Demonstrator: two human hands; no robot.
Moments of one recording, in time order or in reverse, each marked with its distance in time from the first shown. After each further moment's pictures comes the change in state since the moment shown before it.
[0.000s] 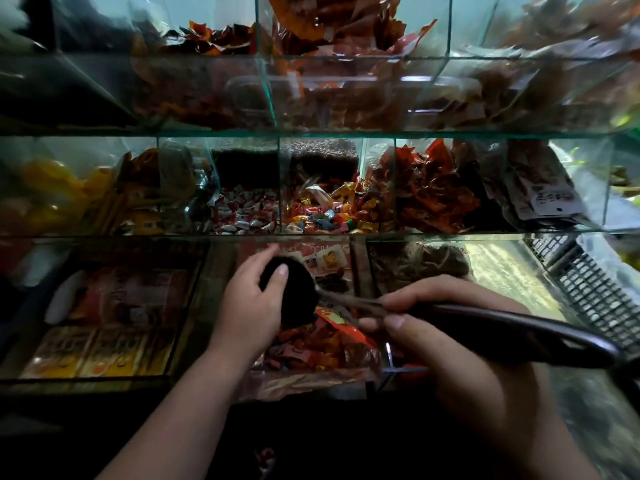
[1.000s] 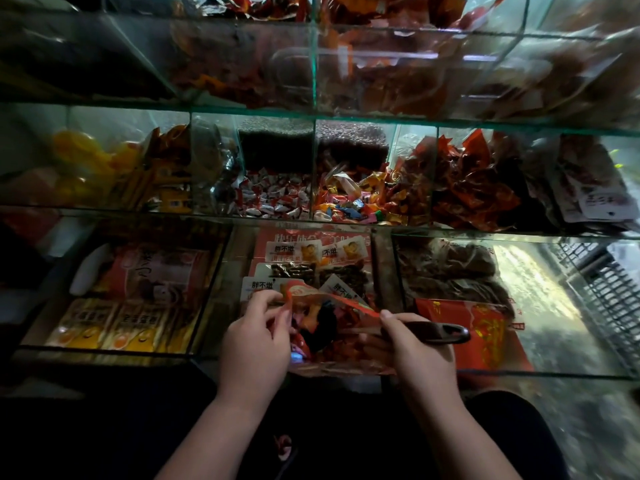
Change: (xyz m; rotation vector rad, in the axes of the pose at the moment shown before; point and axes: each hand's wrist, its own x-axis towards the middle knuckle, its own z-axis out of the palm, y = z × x) left_hand -0.058 -0.038 -0.013 0.216 0.090 -0.112; right_hand 0.020 0.135 0.101 0.524 0.447 0.763
